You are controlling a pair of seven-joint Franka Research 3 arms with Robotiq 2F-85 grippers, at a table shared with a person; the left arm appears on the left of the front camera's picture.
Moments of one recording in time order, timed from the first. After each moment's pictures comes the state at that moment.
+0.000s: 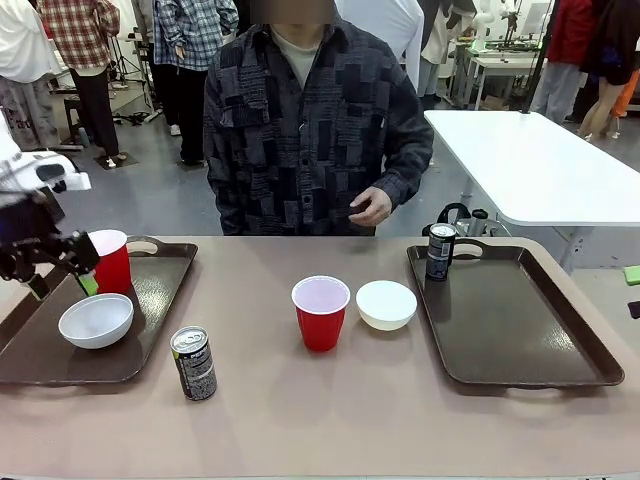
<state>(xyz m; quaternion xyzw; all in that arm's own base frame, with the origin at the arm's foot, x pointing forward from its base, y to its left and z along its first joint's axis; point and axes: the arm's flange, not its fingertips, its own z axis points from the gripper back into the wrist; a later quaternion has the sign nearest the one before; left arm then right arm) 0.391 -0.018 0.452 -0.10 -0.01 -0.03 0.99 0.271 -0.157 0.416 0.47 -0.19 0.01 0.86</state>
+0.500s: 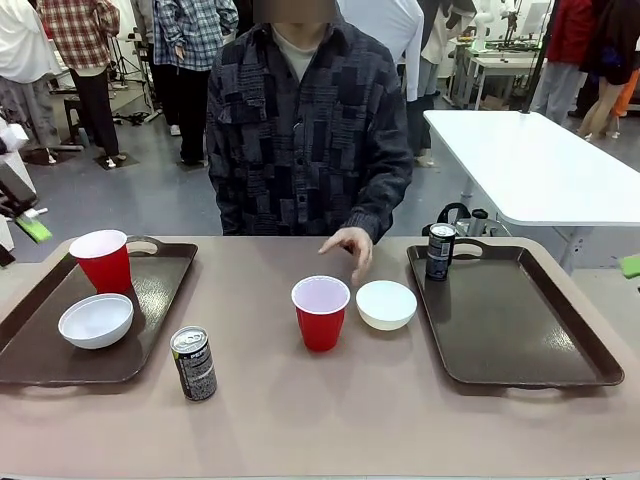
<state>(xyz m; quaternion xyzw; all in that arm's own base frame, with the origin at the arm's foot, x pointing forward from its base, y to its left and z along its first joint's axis) 0.384 0.060 0.512 -0.33 0.06 -0.04 0.94 0.257 -0.094 0.493 0.36 -0.18 0.07 0.91</state>
